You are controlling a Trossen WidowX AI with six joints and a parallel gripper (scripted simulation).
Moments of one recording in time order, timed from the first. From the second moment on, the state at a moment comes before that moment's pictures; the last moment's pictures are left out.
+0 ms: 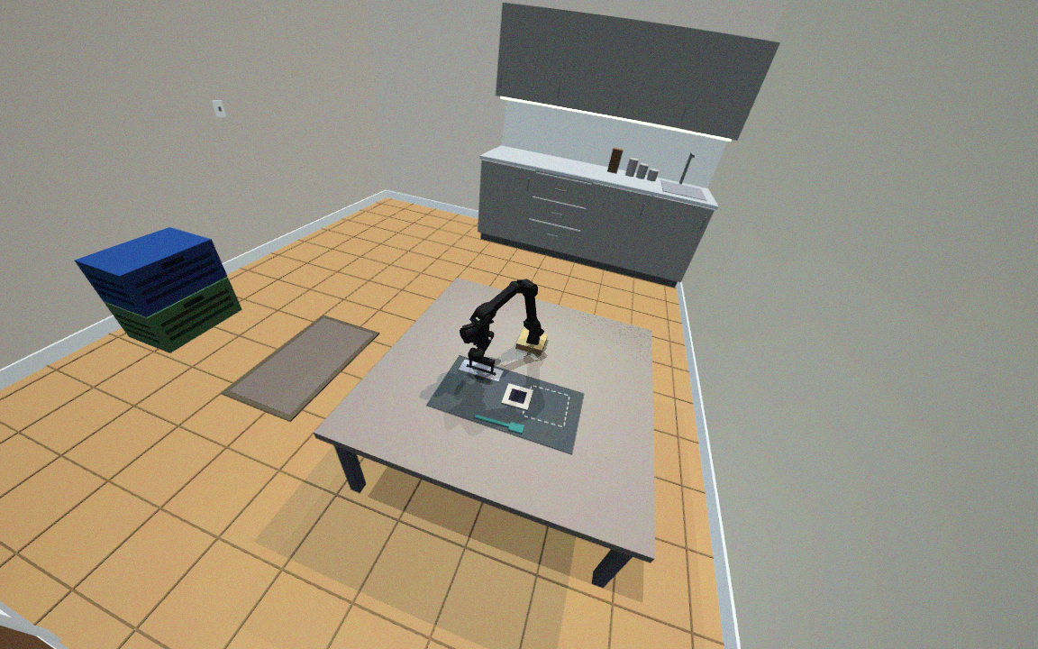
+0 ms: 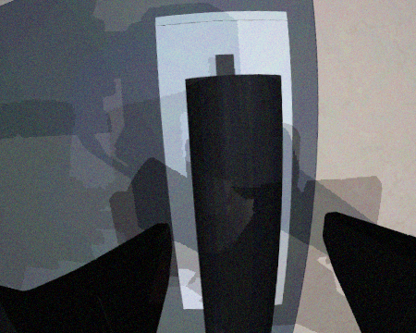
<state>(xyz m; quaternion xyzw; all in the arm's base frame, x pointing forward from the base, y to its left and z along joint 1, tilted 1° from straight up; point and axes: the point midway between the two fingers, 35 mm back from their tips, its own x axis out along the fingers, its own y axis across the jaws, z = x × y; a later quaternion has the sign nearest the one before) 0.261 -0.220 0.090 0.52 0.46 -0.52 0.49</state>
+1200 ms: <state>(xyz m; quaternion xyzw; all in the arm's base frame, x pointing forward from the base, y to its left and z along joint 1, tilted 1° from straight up) 0.261 -0.220 0.076 0.52 0.46 -0.52 0.49</state>
